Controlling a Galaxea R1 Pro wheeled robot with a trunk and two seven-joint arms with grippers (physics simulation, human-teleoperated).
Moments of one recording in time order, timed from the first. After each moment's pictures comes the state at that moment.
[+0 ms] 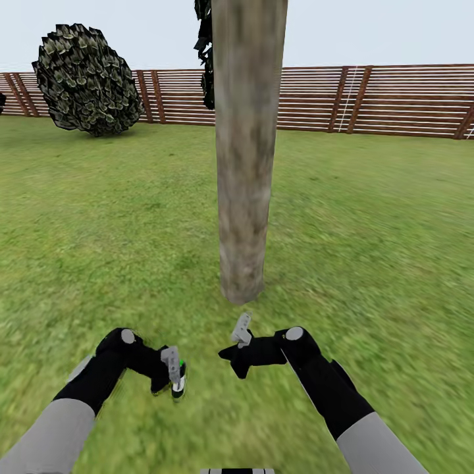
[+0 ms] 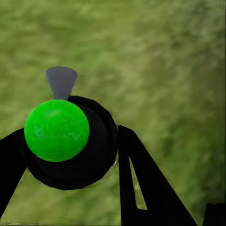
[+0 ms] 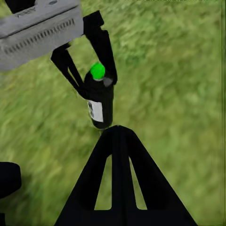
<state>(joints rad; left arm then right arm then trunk) -0.66 0.12 -0.05 -0.90 -0.81 0.15 -1.32 -0.60 0.05 0.38 -1.16 0.25 0.47 0.95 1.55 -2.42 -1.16</state>
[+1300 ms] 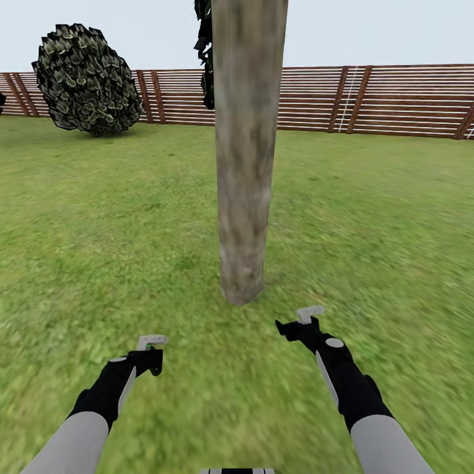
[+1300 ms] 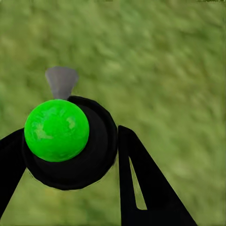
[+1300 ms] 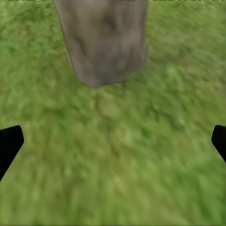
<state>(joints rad) -0.65 0.00 0.32 -0.62 -0.29 0.31 -0.22 -0.59 0.05 -0.05 -0.92 0.18 0.25 0.25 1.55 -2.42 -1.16</state>
